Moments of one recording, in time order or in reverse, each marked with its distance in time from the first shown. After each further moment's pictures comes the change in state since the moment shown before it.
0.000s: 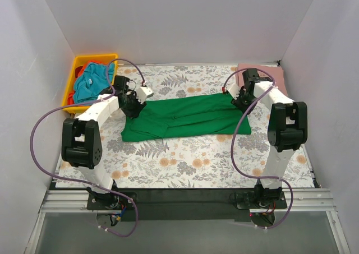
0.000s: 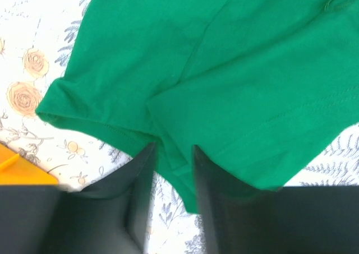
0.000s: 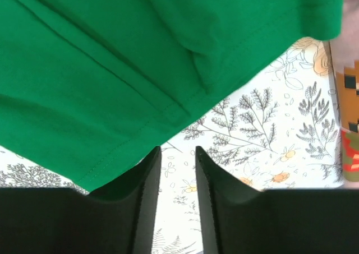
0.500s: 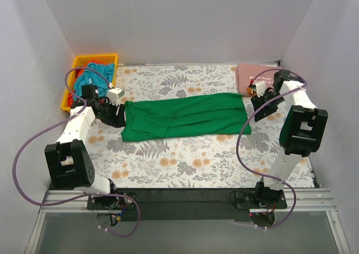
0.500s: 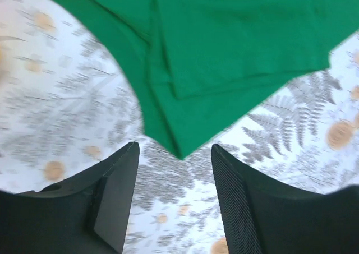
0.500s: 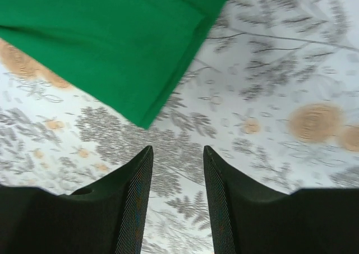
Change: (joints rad) left arm 0.299 -0.236 -0.134 -0.121 0.216 -0.227; right arm -0.267 -0.066 0.039 -0.222 -0.277 0.174
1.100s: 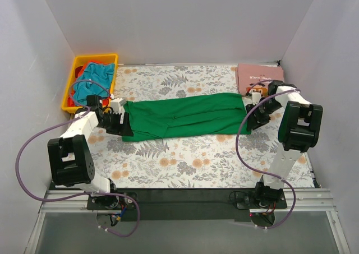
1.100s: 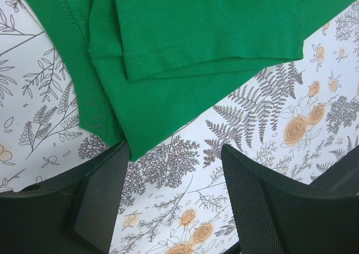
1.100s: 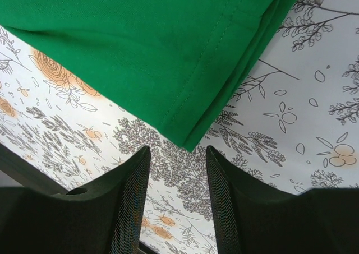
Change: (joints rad) left arm 0.002 0.024 -0.164 0.040 0.114 -0.159; right arm 0.003 0.068 -0.114 -0.001 -0.123 0.133
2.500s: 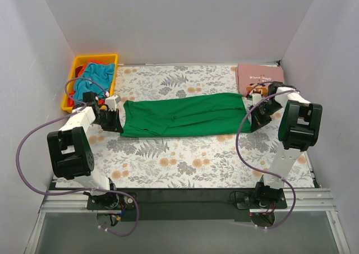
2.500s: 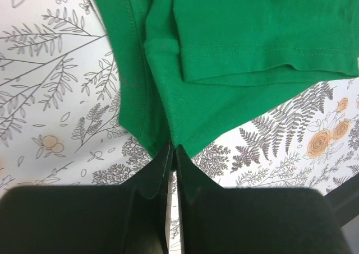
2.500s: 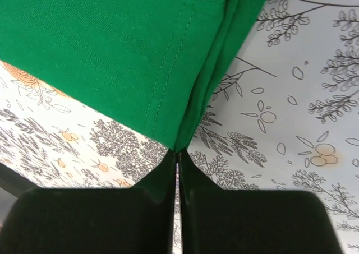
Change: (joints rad) left arm 0.048 0.090 0.061 -0.002 -0.064 -0.003; right arm -0.008 0.022 -0.023 0.038 0.047 -0.012
